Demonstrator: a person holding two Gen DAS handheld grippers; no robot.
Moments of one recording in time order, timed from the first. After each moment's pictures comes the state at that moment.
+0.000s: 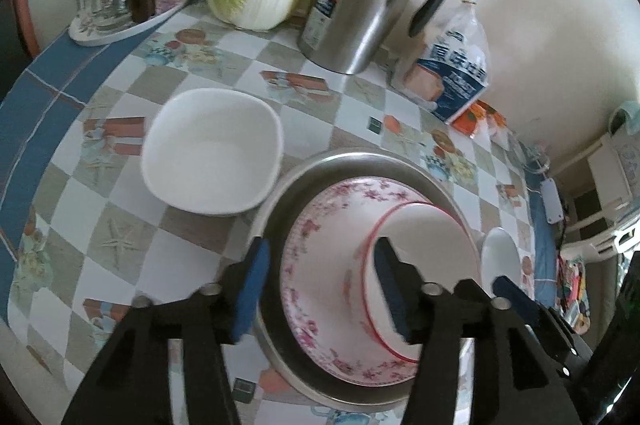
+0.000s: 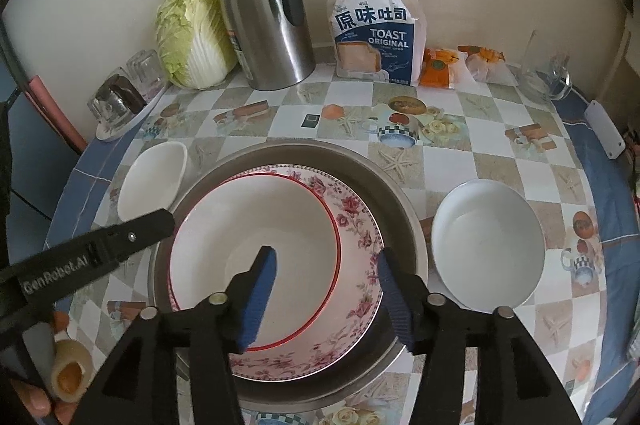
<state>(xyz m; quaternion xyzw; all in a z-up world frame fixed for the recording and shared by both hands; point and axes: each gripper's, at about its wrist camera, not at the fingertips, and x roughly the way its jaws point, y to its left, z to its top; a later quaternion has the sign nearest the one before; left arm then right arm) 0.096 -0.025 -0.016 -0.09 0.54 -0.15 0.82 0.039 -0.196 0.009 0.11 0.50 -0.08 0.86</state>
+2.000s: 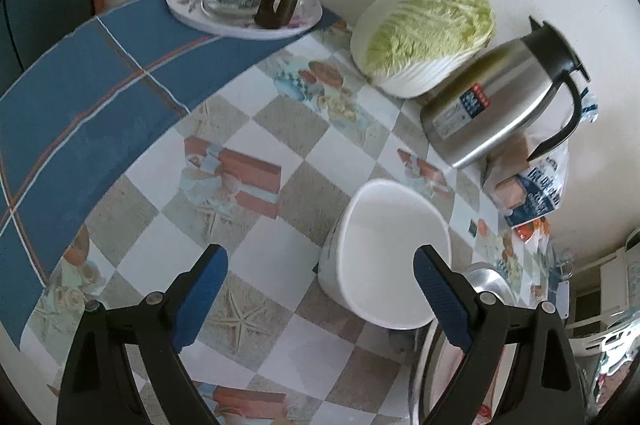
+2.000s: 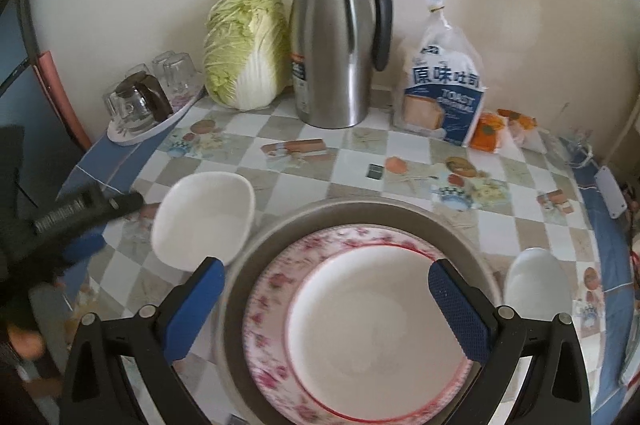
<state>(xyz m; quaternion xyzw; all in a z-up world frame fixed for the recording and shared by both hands) 0.159 0.108 -0.050 -0.20 0.51 -0.06 0.83 0.091 -0.107 0.023 0.05 0.46 -0.08 0.89</state>
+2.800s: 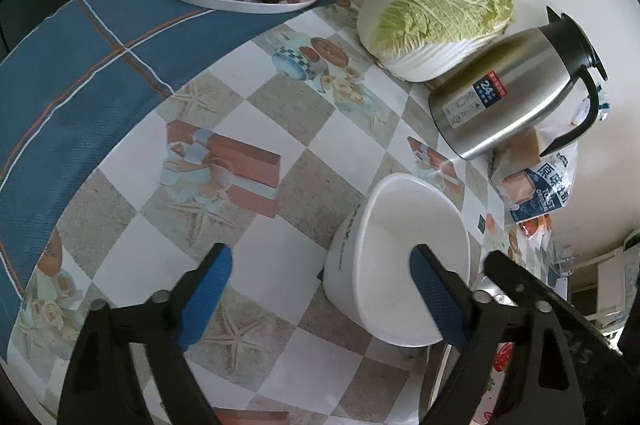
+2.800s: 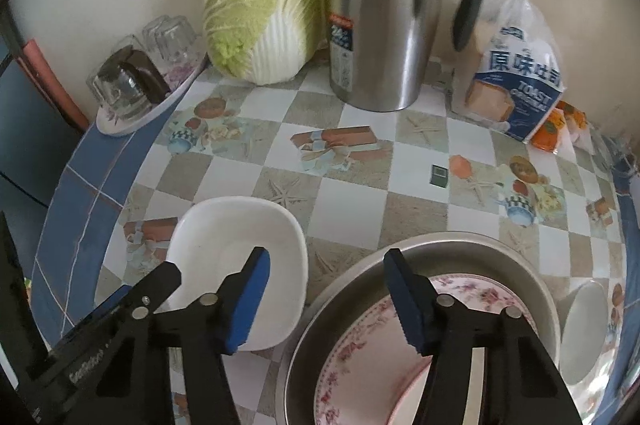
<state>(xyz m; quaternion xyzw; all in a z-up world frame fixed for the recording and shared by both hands) 0.177 0.108 -0.078 -0.21 0.54 -0.08 0.81 0.189 -0.074 -0.007 0.06 0.54 -0.06 0.84</state>
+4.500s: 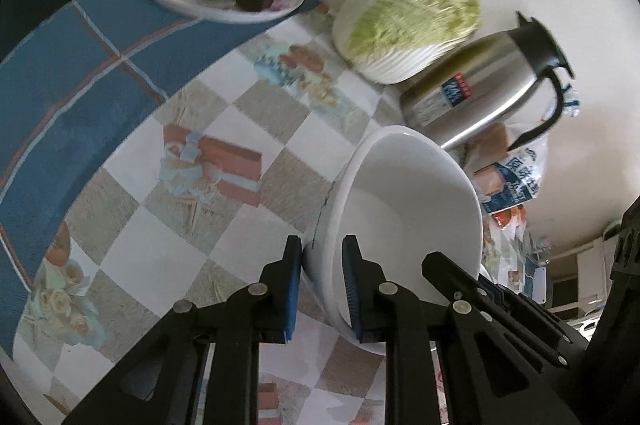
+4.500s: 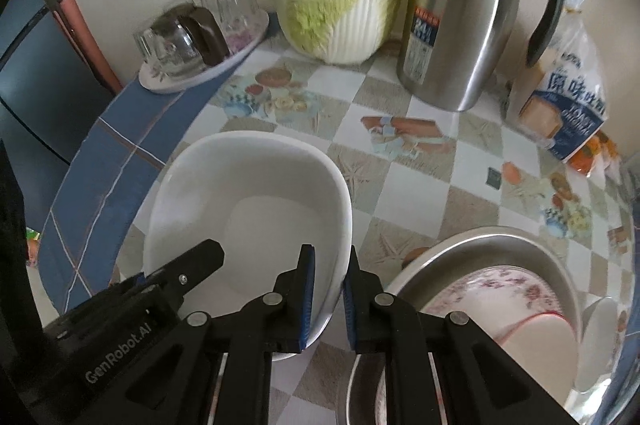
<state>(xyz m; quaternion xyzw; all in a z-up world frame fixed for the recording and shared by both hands) 0.160 0.115 -0.044 -0.22 0.52 -0.11 0.81 0.186 -0.026 0.001 0.02 0.55 0.01 0.83</state>
